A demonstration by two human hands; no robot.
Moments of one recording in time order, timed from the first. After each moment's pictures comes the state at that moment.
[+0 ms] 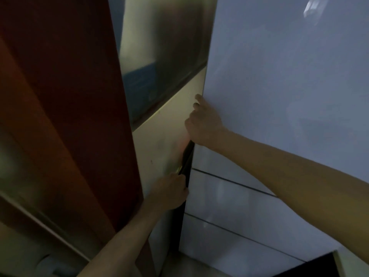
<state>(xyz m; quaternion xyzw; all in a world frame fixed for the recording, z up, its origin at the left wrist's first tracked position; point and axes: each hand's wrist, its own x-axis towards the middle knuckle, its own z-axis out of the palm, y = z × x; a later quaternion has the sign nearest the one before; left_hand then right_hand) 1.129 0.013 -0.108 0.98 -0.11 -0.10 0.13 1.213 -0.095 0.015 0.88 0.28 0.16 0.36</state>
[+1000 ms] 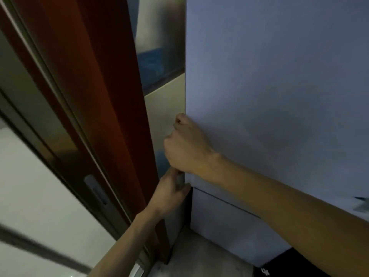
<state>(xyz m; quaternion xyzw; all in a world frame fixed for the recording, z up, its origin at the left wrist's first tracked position) 0.964 -0.010 -0.111 0.89 -0.02 0.03 0.45 1.014 -0.097 0.011 0.86 0.44 0.21 0.13</state>
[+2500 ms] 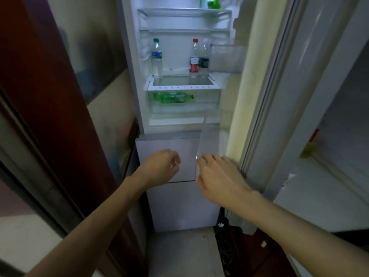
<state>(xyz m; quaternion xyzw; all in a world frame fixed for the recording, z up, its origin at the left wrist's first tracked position) 0.884 -0.042 -0.031 0.90 -0.39 0.01 0.19 0.754 -0.189 -0.010 0.99 0.01 0.10 0.08</state>
